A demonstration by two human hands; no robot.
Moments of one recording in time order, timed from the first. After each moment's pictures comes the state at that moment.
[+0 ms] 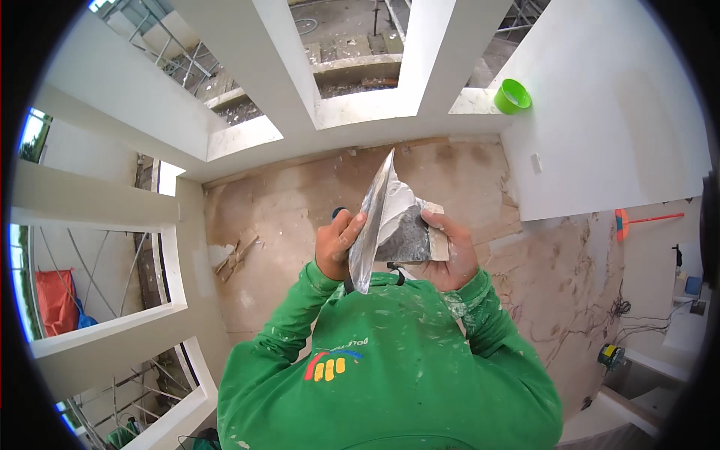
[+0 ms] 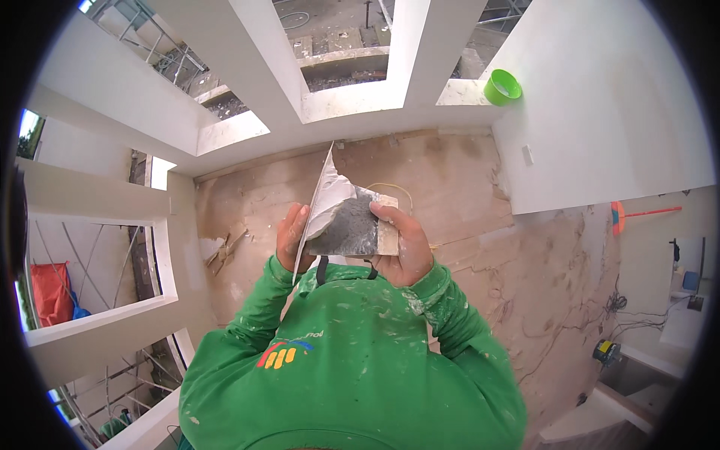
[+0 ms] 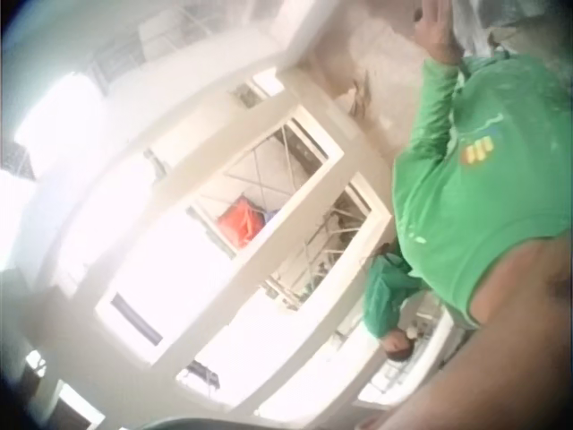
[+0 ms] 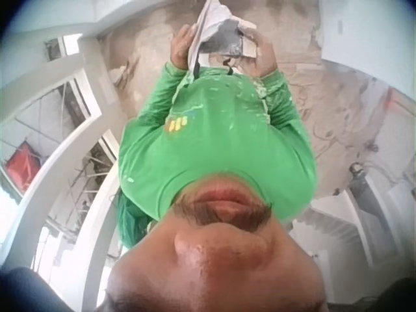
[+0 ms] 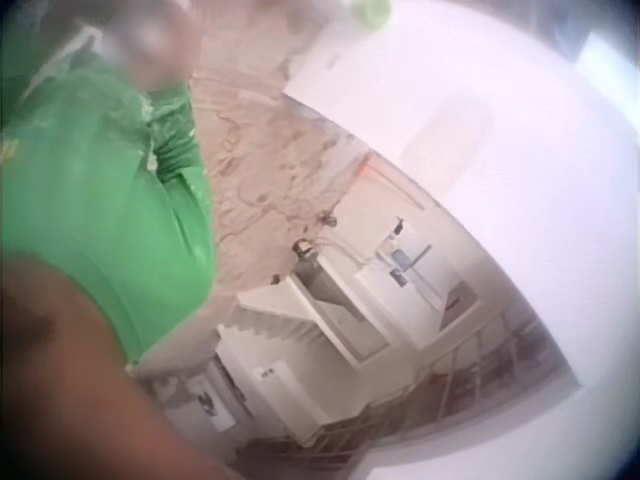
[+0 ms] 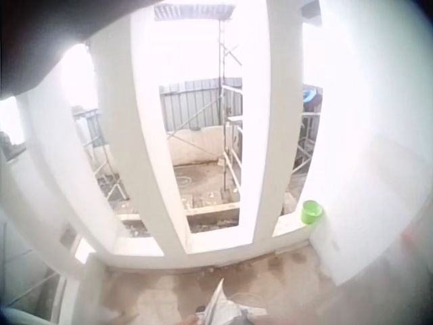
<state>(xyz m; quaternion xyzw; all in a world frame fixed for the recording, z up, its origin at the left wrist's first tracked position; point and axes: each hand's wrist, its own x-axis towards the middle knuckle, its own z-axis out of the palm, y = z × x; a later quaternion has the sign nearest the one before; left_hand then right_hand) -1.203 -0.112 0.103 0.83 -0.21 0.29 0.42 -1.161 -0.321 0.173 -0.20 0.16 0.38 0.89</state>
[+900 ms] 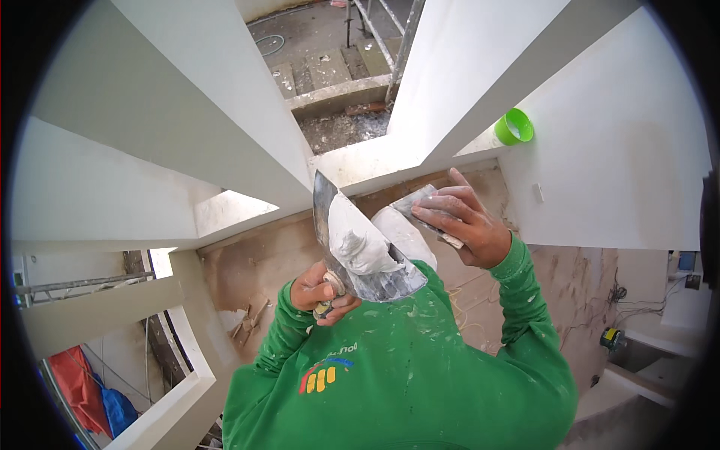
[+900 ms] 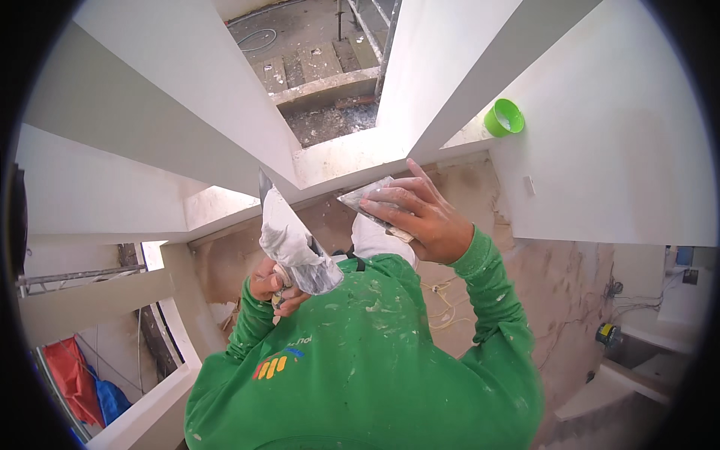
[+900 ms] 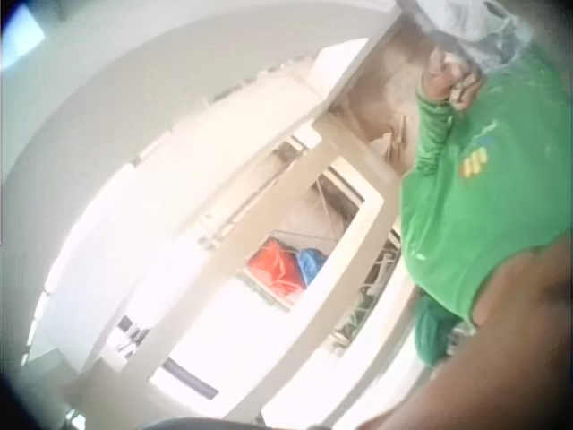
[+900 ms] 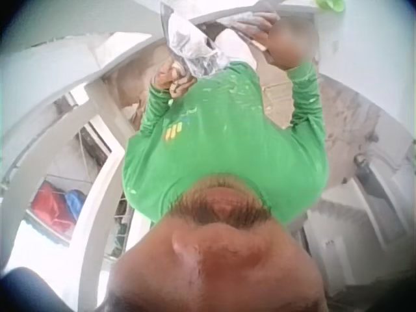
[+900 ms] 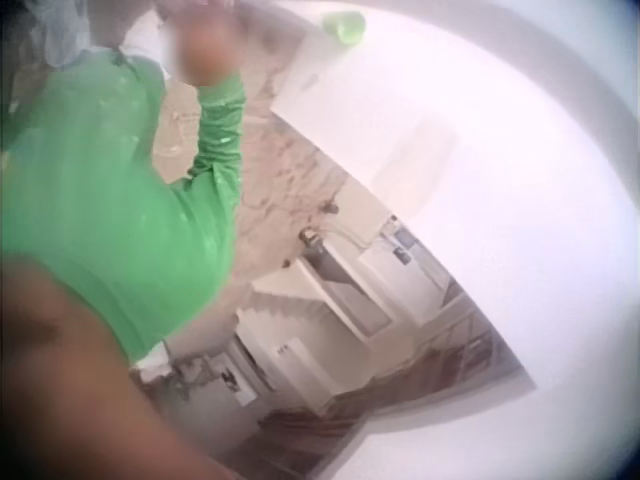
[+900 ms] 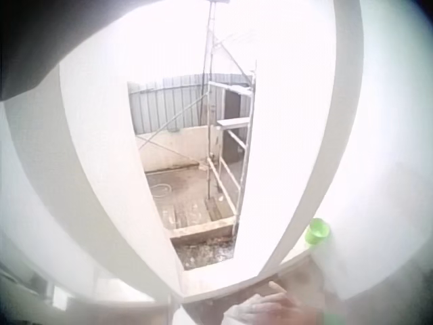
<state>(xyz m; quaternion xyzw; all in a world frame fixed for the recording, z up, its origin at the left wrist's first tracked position) -0.920 0.073 0.128 0.18 -0.16 -0.33 0.91 -0.814 -0.218 0.196 -0.82 -0.49 -0.02 0.28</state>
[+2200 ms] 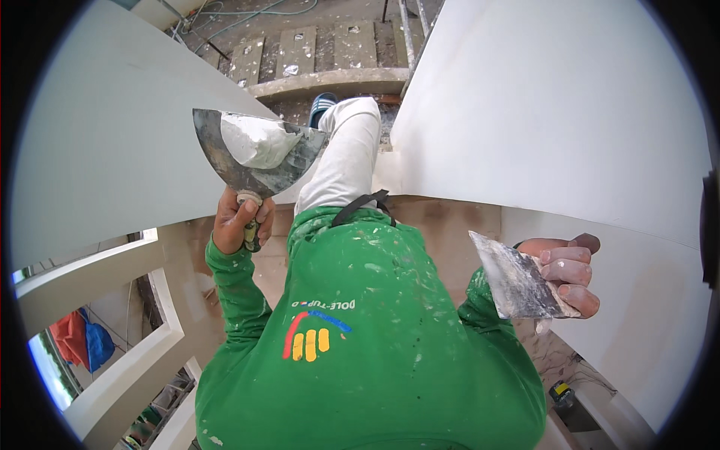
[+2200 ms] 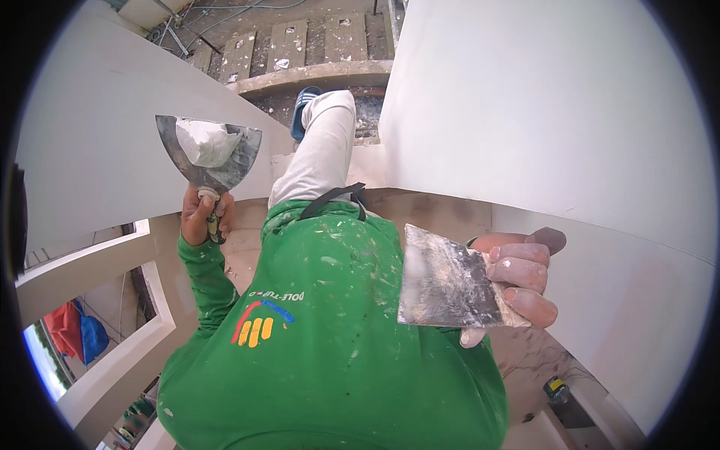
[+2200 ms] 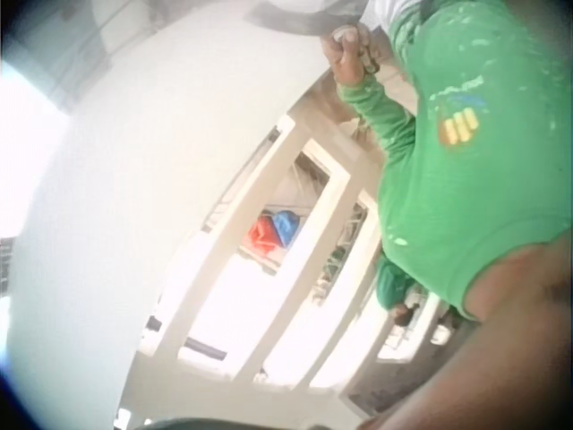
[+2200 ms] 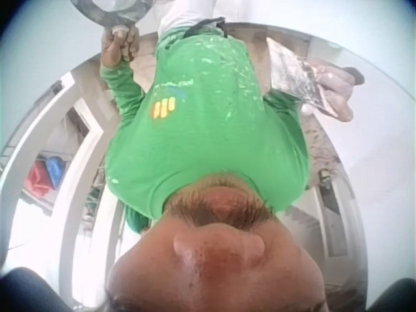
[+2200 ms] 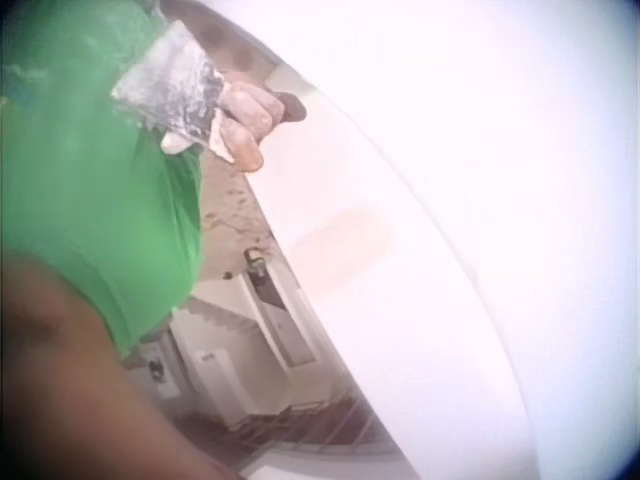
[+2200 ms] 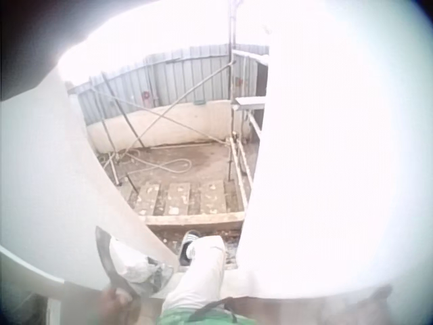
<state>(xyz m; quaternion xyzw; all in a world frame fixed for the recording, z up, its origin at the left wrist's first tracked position) -0.629 0.013 0.139 0.55 0.03 -0.01 0.83 -0.523 -0.349 0.198 -0.53 -0.33 -0.52 0.58</state>
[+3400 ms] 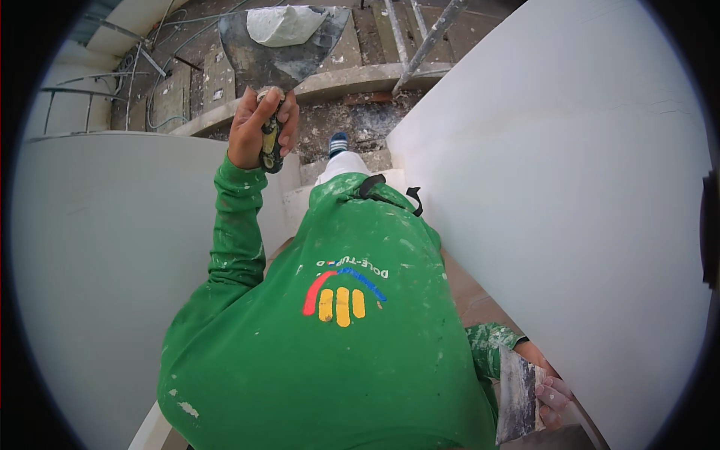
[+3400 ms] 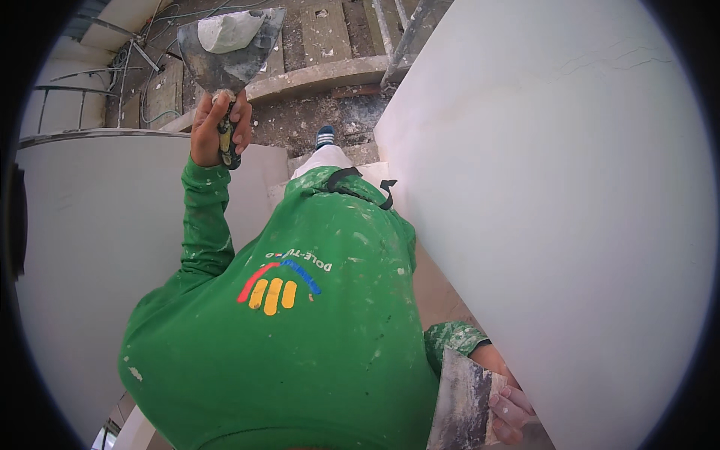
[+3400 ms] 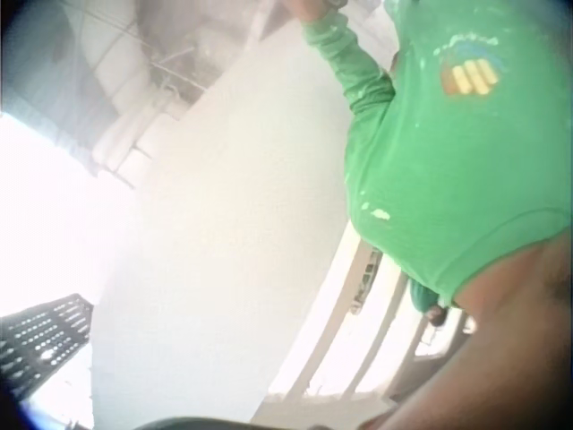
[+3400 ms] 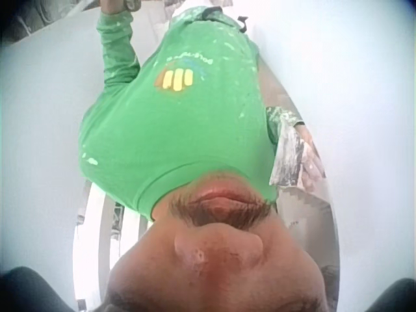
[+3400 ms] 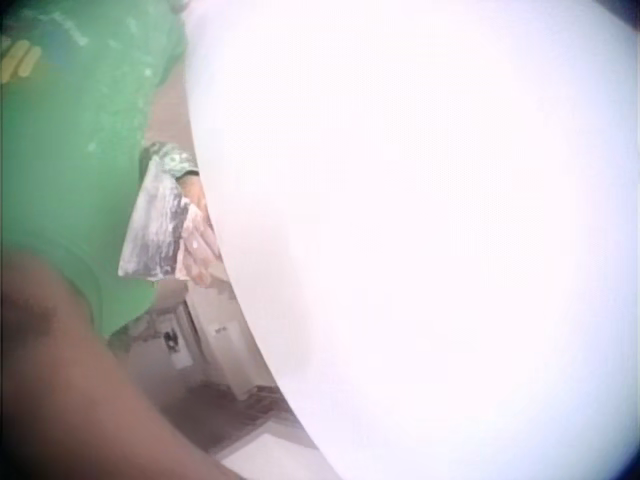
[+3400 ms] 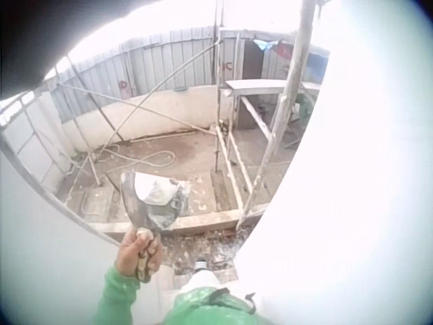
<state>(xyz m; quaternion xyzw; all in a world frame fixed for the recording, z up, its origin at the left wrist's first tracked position) -0.359 0.086 0.113 0.49 -0.03 -0.05 0.87 -0.499 -0.309 0.180 -0.71 -0.17 -0.58 0.36</state>
